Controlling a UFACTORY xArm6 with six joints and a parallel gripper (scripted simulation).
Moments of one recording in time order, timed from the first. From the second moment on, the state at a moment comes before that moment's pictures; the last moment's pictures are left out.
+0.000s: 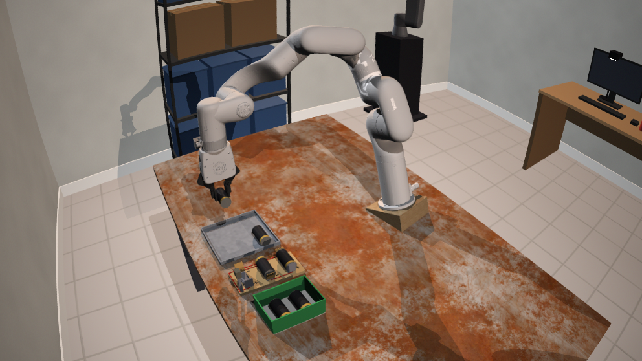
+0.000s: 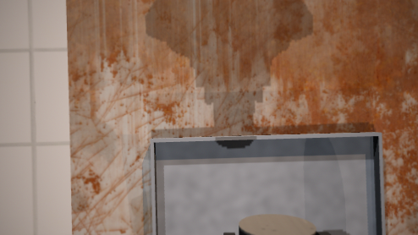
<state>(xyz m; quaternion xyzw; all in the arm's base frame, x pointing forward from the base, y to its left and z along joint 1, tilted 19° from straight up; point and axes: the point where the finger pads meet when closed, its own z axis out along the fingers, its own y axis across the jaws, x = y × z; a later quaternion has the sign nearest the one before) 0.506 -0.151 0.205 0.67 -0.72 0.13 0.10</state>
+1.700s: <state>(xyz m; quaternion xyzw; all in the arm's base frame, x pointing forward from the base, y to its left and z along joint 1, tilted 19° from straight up) 0.555 0.043 0.141 0.67 -0.72 0.13 0.10</state>
